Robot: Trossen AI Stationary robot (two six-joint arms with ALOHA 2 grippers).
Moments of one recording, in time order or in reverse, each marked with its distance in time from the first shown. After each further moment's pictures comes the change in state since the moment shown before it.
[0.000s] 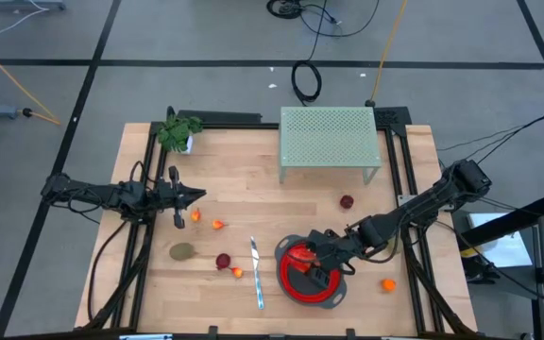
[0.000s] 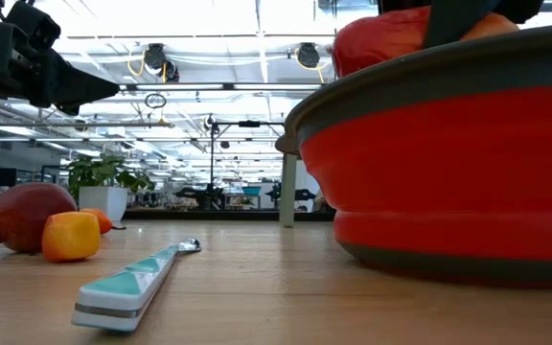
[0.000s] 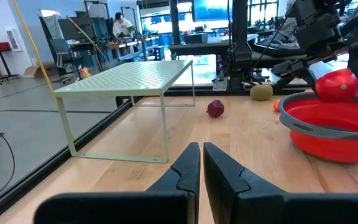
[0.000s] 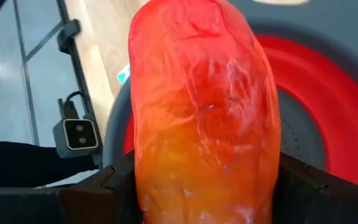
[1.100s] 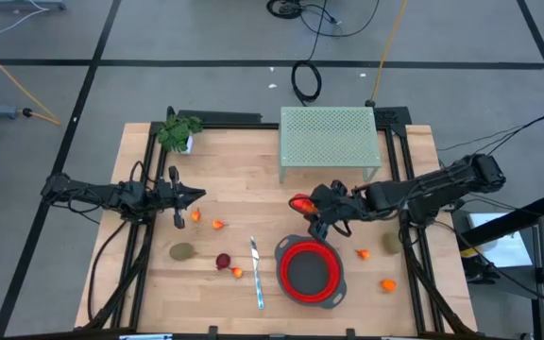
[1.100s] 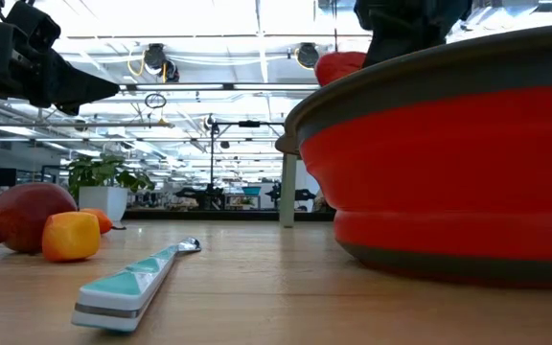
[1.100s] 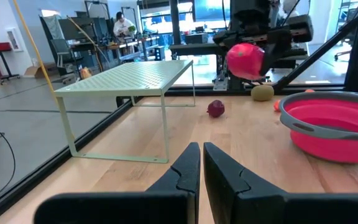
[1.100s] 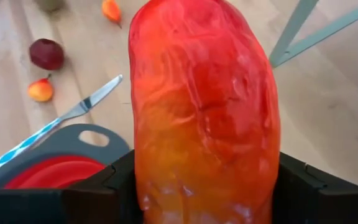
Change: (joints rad) left arm 0.000 0.000 0.000 0.000 -0.002 0.000; right arm -0.263 -0.171 -0.001 -0.222 0.279 -0.330
